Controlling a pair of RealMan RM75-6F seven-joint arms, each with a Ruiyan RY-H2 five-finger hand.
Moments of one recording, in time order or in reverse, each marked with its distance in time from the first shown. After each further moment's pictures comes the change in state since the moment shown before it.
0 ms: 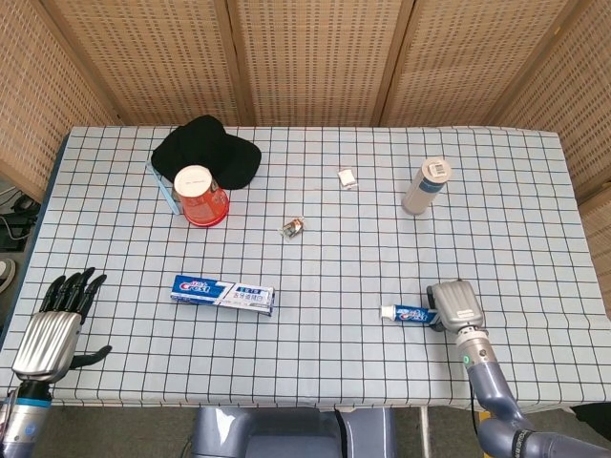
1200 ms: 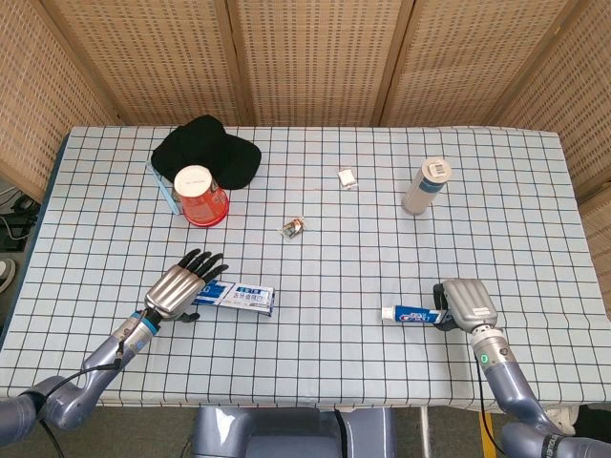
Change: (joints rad) left arm -0.486 -0.340 -0.085 0.502 -0.028 -0.554 -0.080; right arm 0.015 0.188 0.002 -0.204 0.044 -0.041 0.163
